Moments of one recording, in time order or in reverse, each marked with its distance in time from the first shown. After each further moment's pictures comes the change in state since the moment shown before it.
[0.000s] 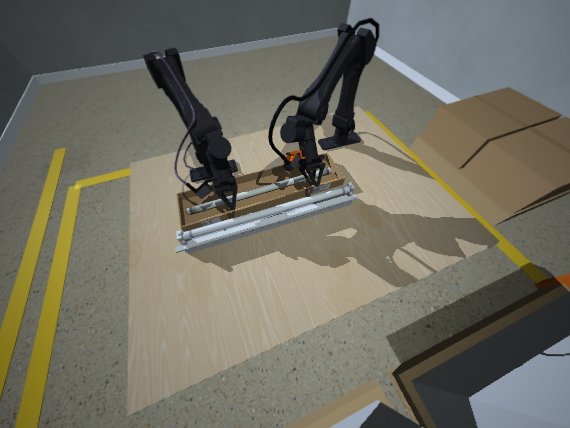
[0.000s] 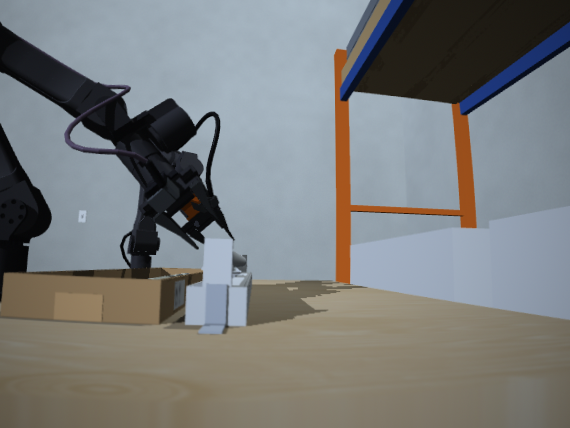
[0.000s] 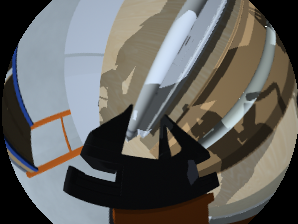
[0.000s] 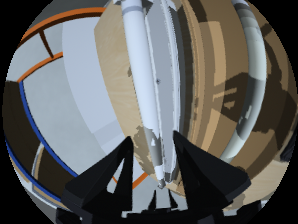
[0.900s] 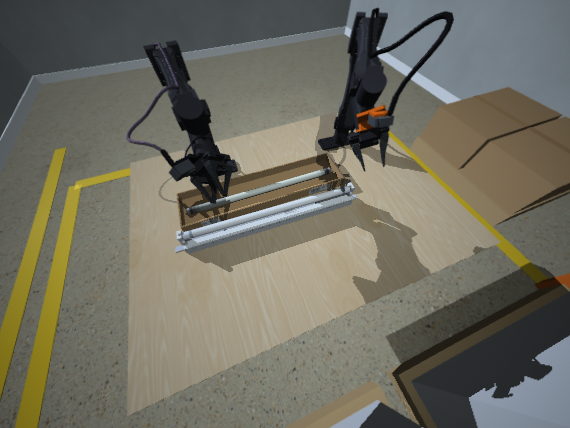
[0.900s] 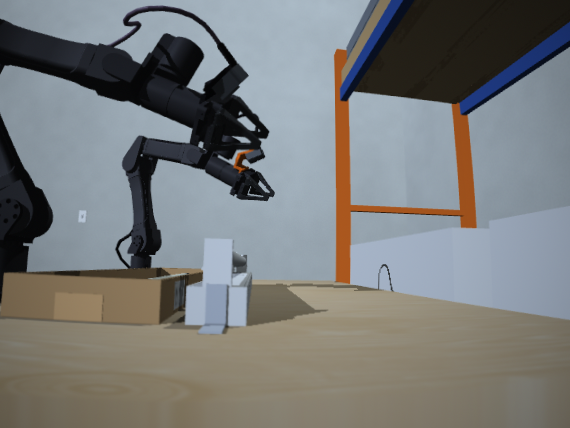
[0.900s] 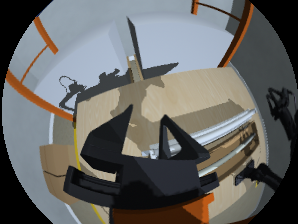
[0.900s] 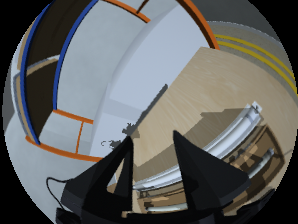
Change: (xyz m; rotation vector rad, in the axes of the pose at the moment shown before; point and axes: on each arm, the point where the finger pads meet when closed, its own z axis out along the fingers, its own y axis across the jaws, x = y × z) left arm 0.112 0.179 -0.036 -0.232 -0.285 -0.963; right arm -0.020 0.159 -0.059 -0.415 -0.152 -0.754
